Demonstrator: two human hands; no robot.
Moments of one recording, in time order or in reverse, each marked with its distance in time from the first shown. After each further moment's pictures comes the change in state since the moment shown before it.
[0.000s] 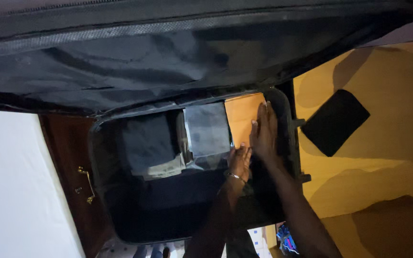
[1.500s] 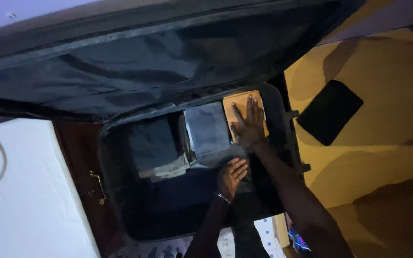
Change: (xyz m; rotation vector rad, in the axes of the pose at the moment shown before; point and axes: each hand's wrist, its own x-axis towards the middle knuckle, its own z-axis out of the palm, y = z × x) left_hand -0.087 0.067 -0.049 0.281 -0.206 -0.187; right_hand 0.007 -0.014 0.019 -0.356 -0.272 -0.143
